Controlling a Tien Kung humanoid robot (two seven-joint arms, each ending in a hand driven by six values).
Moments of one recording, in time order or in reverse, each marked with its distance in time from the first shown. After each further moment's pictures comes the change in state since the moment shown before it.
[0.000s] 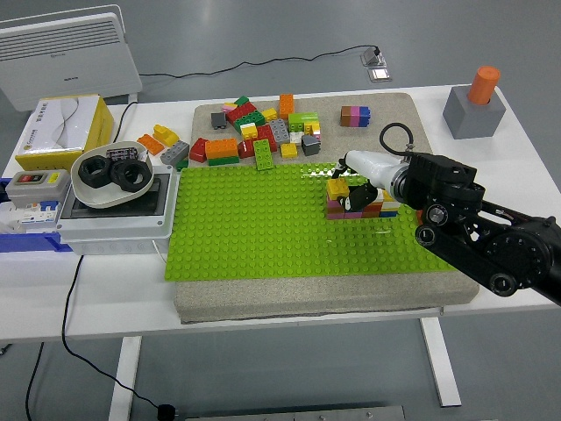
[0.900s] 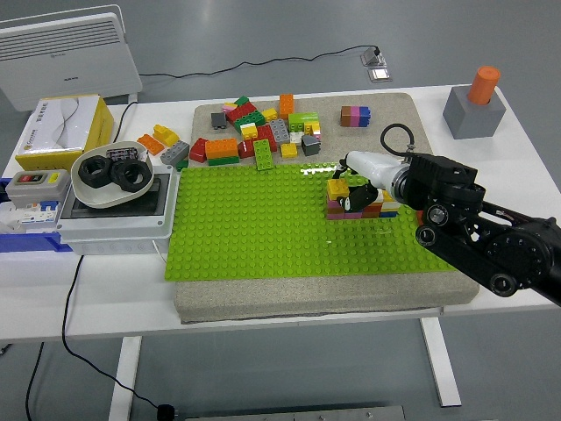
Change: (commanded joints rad) left arm 0.003 -0.002 -0.002 0.001 0.000 0.001 0.000; right arm -0.003 0.000 0.002 -0.002 0.001 0.000 0.000
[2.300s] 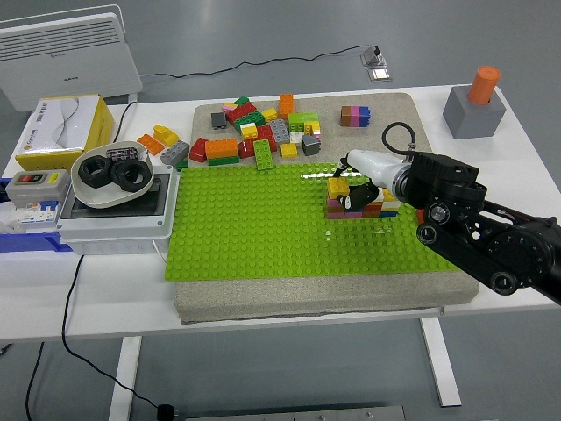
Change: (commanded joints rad) left arm -0.002 0.000 0.002 -0.001 0.000 0.001 0.000; right arm 0.001 -0.002 0.006 -0.005 0.008 -0.004 0.006
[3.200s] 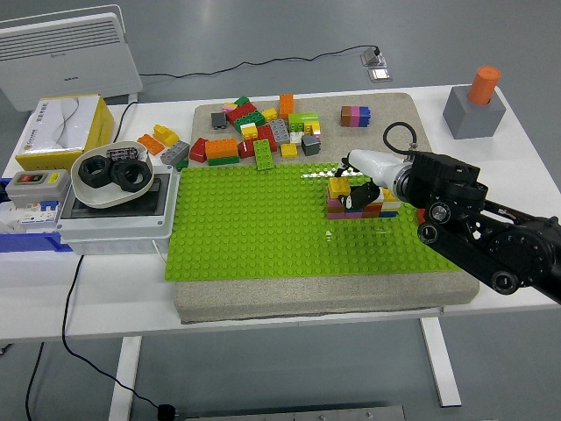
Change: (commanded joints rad) left arm 0.001 -0.001 0.001 0.000 0.000 0.001 0.000; right arm -0.001 -0.002 0.003 -0.002 0.001 0.005 -0.002
